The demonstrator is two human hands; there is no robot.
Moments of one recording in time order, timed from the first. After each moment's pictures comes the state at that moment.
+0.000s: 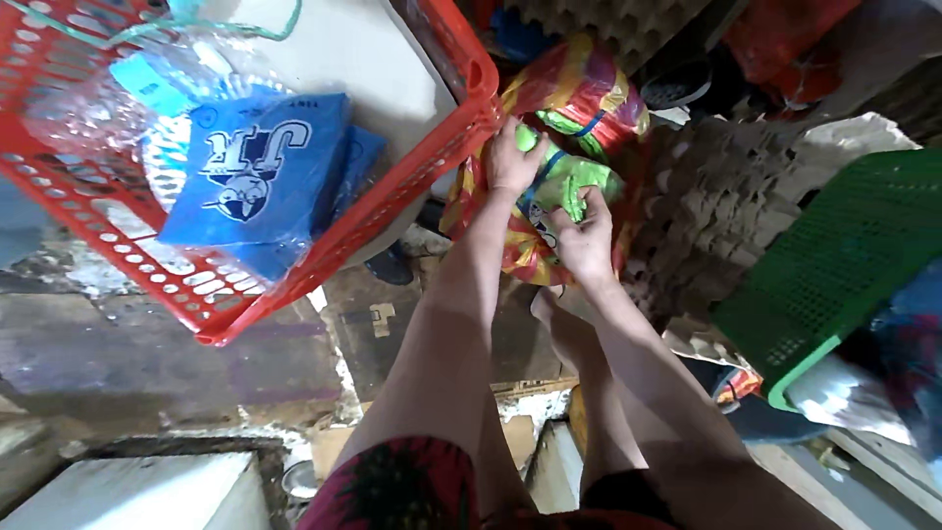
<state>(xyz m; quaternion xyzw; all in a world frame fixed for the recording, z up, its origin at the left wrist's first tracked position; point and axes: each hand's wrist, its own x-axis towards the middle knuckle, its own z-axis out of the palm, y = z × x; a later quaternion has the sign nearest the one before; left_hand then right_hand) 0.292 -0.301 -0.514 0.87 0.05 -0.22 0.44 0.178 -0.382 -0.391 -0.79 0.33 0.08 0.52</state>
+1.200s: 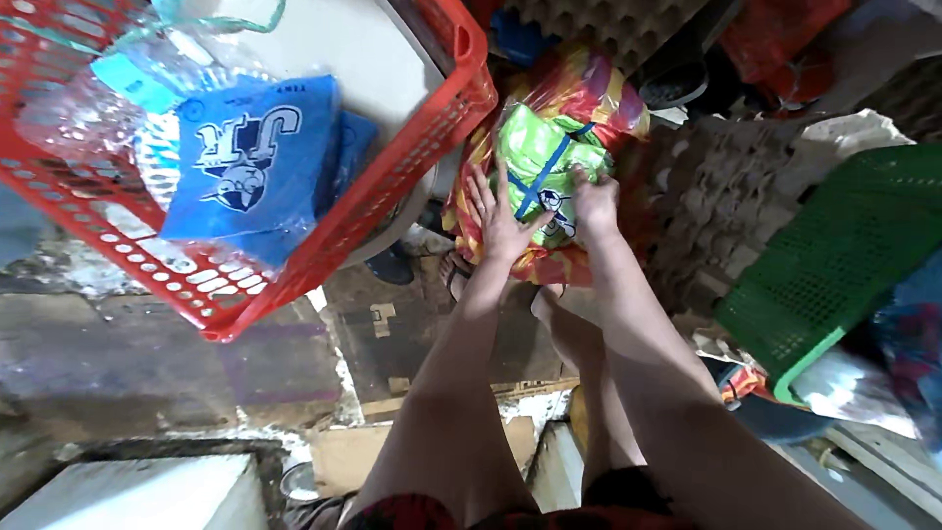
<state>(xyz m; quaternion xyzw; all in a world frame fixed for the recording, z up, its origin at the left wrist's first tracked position) 0.186 -0.266 -0.495 0.89 0.05 -0.20 0.41 0.218 -0.406 -0.431 -0.71 0.51 0.14 0.47</state>
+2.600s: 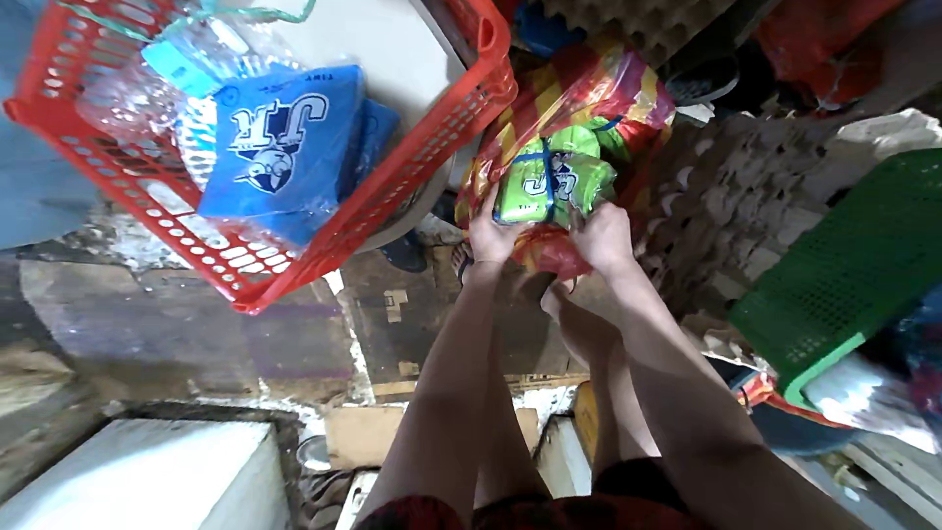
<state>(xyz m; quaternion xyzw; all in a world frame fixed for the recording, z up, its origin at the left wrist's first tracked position) 0.168 -0.224 -0.492 0.85 0.17 -0.25 0.44 0.190 -0.393 -0.379 -0.87 0.27 0.36 0.21</state>
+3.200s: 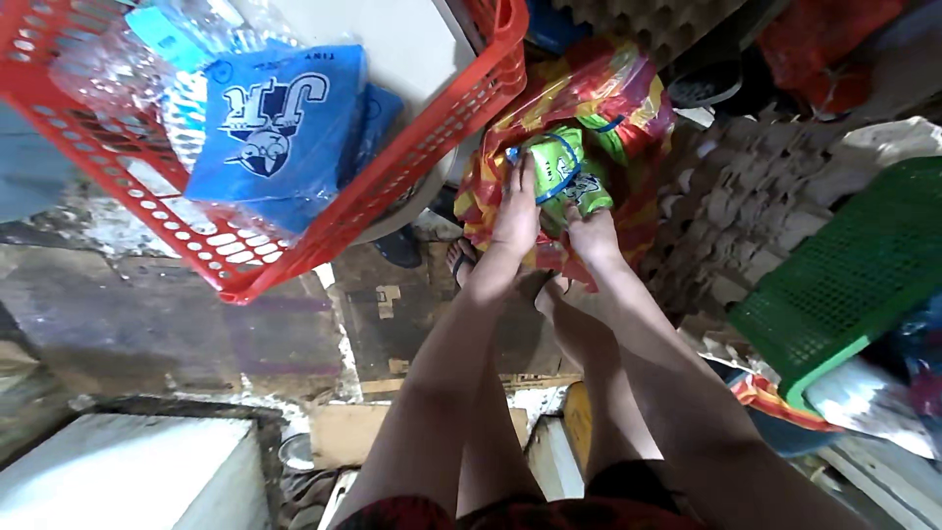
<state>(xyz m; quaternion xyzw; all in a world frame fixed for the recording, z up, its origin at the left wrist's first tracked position) 0.206 -0.258 -0.451 0.86 -0.03 -0.33 0.38 0.181 -0.379 -0.402 -0.75 0.43 0.31 0.40</state>
